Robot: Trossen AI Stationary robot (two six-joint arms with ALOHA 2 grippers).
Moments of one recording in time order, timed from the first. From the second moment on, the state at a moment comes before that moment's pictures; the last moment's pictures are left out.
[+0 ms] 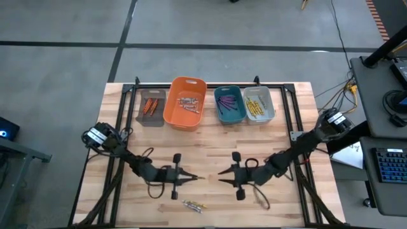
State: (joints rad) left arm -0.61 1.87 0.50 1.41 -0.55 0.07; right arm 0.56 1.61 0.73 0.56 0.47 0.05
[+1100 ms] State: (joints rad) left arm -0.60 1.86 0.59 1.57 -0.67 0.22; right arm 0.50 1.90 0.90 1.21 0.40 -0.29
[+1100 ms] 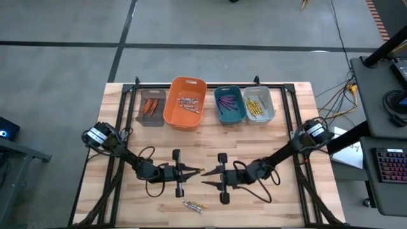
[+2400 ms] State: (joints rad) left arm -0.60 1.85 0.67 1.50 -0.61 0.22; right arm 0.50 1.87 0.91 1.23 0.42 -0.27
